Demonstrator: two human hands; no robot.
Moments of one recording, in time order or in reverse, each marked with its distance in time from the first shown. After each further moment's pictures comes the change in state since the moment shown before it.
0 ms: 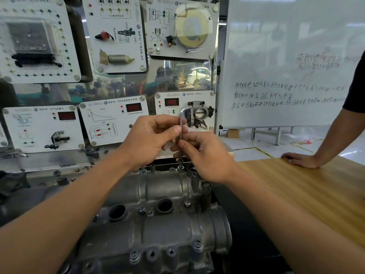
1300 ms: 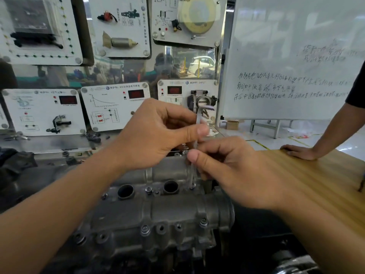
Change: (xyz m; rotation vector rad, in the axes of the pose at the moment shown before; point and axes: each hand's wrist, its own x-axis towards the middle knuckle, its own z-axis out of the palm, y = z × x) left_hand -0.045 0.060 0.006 0.045 -0.146 0.129; right_hand -0.070 -0.064 -0.014 -0.068 -0.190 -0.064
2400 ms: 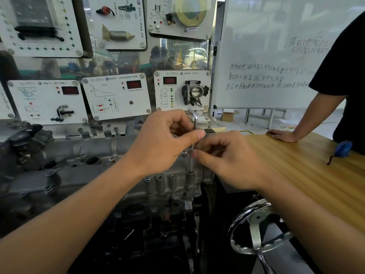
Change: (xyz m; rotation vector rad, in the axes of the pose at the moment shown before) left_hand -0.058 0.027 0.047 0.178 0.149 -0.081; right_hand -0.061 -0.017 0.006 -0.129 0.100 0.055
